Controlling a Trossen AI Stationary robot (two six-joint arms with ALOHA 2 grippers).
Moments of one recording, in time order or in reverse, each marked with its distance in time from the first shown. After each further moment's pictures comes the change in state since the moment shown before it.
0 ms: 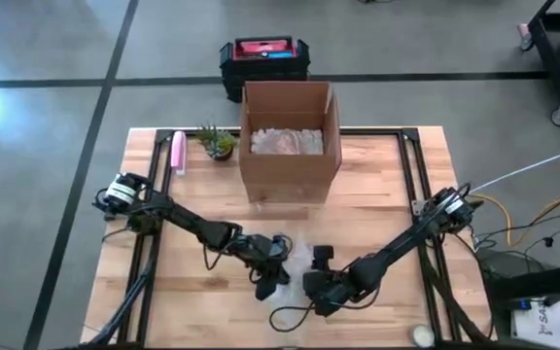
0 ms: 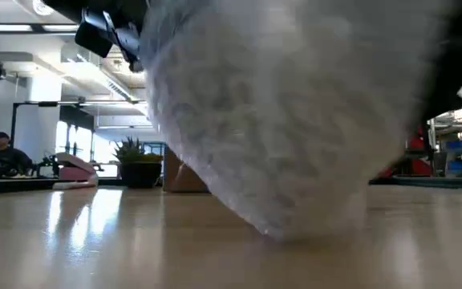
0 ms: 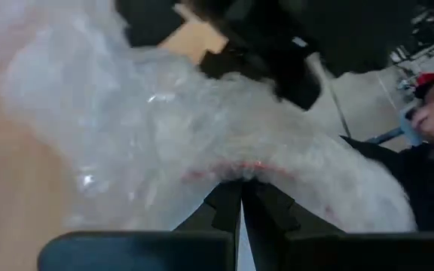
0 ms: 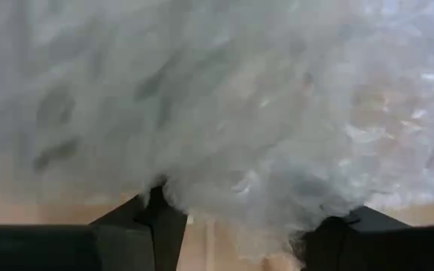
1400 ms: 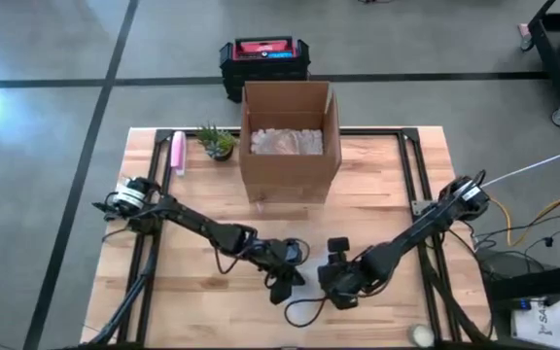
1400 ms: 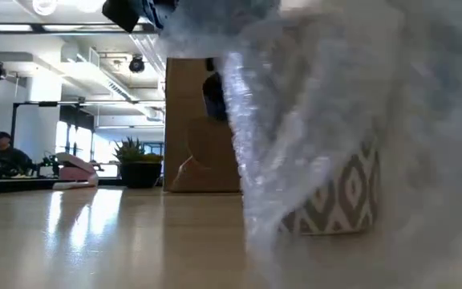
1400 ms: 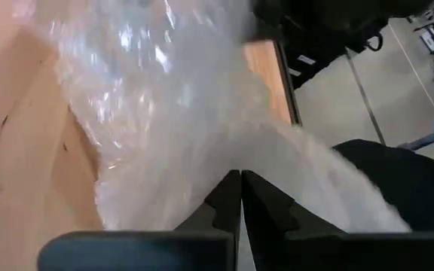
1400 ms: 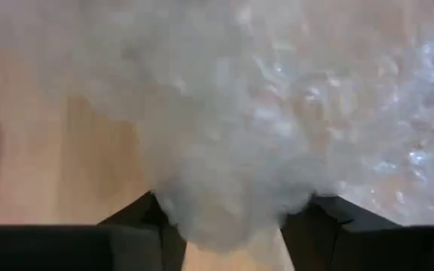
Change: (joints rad) left arm -0.006 0.090 0.215 -0.193 -0.080 0.053; right arm 0.004 -0.157 0.004 -0.402 -0.235 0.003
